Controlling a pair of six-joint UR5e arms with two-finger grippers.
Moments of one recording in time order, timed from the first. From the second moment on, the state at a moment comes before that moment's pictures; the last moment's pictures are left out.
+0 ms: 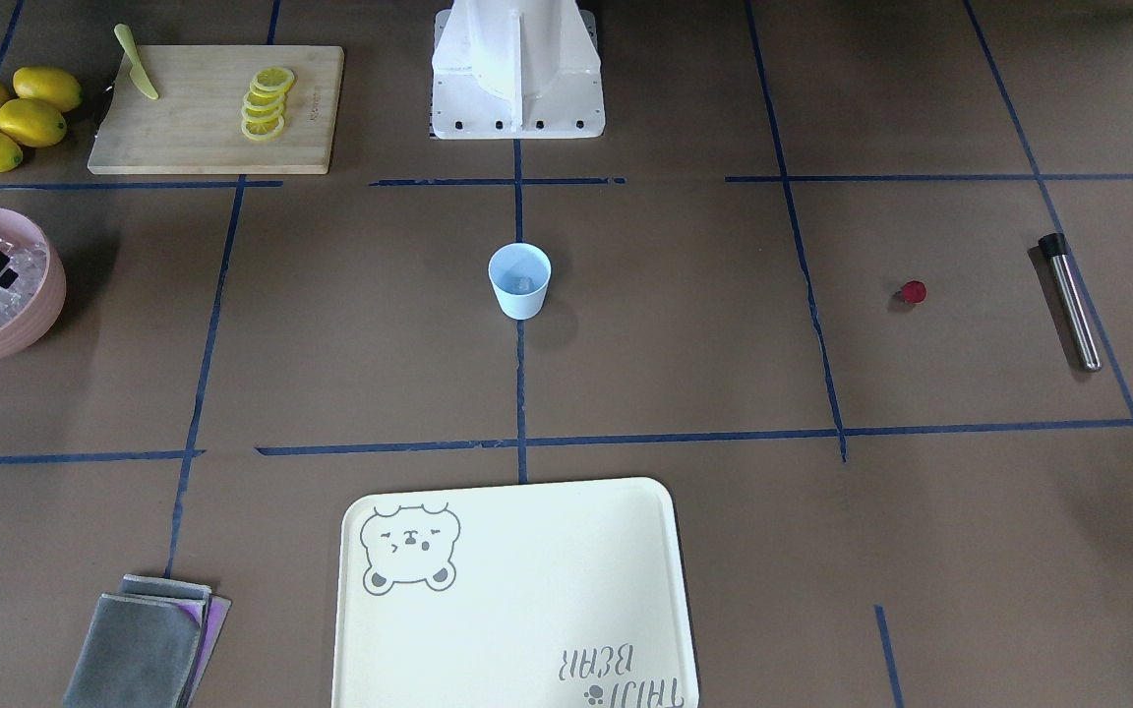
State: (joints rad) left arm -1.50 -1.50 -2.02 -1.38 -2.45 -0.15; right arm 1.05 -1.80 1.86 -1.19 2.23 1.11
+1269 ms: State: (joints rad) left arm -1.50 -1.47 -2.05 -1.38 -2.48 -0.15; right arm 1.03 -1.80 1.84 -1.19 2.23 1.11
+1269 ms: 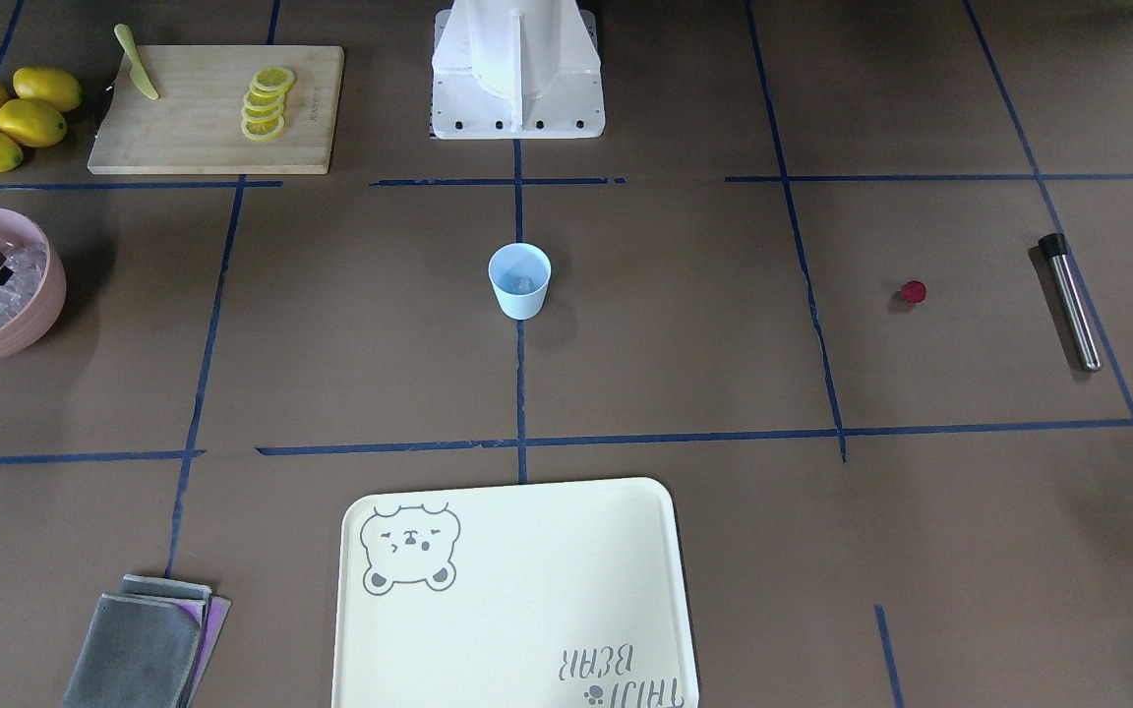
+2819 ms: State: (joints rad) left arm -1.50 -1.47 -2.05 -1.38 -2.48 -0.17; right arm 0.57 -1.10 1.95 -1.29 1.87 1.83
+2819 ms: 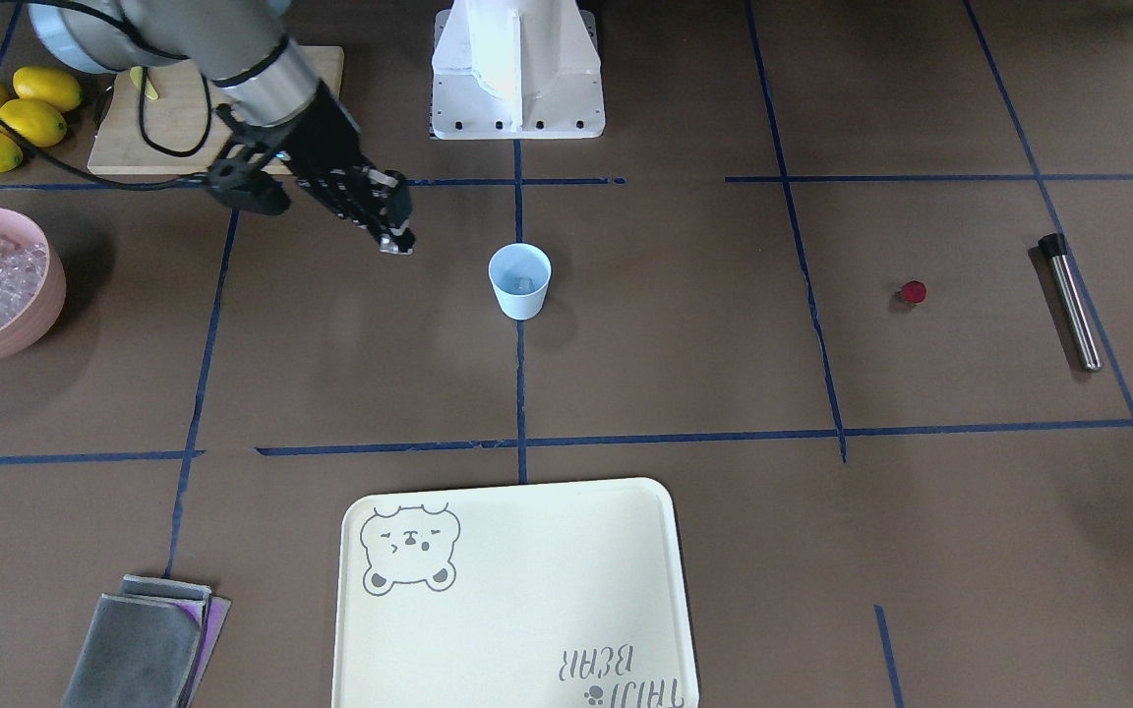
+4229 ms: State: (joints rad) left arm -1.35 -1.50 -2.05 -1.43 -2.45 -0.36; right arm 0.53 -1.01 1.91 -1.35 1.78 1.87
